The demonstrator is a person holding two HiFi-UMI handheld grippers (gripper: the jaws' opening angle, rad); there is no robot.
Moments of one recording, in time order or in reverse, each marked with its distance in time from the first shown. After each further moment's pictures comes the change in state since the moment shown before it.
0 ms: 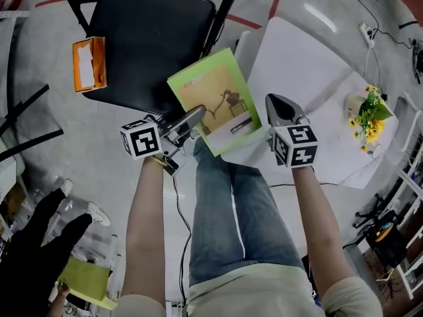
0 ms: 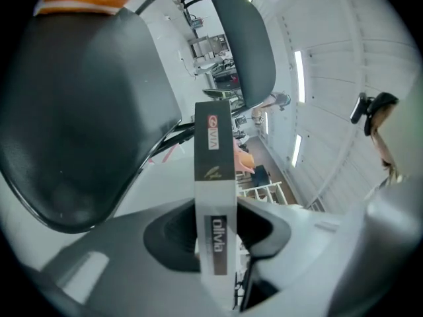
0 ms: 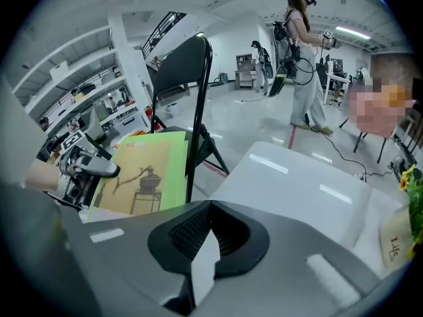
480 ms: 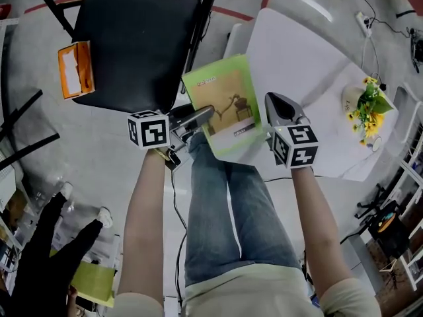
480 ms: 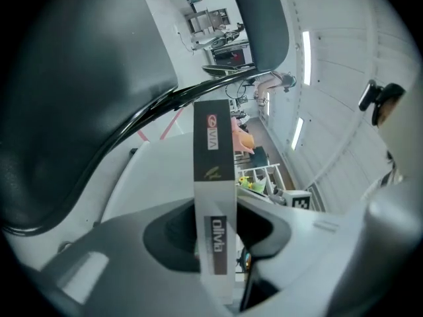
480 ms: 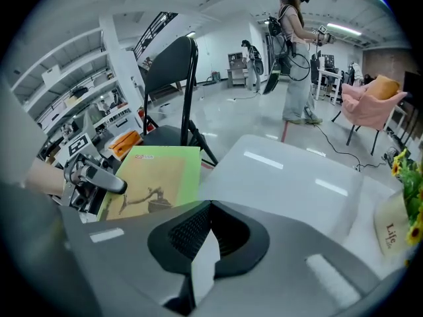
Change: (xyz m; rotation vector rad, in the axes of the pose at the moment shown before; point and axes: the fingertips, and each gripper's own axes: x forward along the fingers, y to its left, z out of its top) left arm 0.052 0.006 -0.038 0.007 0.194 -0.014; right arm -0.009 -0.024 -0.021 0.054 0.010 -0.030
